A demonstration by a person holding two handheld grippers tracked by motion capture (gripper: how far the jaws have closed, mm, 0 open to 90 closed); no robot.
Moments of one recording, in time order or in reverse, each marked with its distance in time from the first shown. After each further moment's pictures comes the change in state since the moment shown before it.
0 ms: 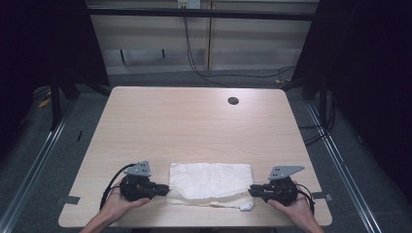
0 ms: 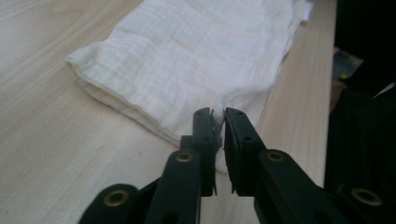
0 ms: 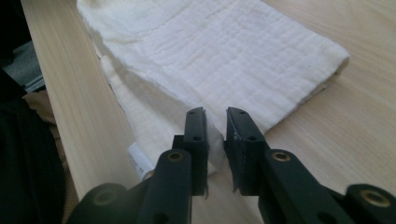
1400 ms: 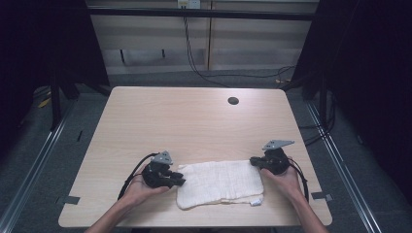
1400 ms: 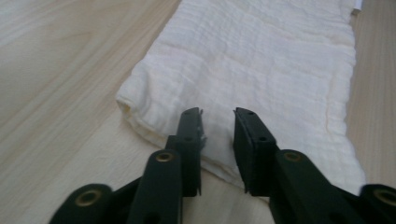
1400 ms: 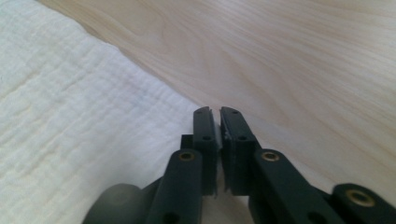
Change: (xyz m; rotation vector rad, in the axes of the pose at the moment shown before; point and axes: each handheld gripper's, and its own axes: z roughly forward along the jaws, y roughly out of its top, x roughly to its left) left arm 0.017 0.034 0.056 0.087 0.058 0.004; right arm -0.074 0.034 0.034 0.014 -0.244 0.085
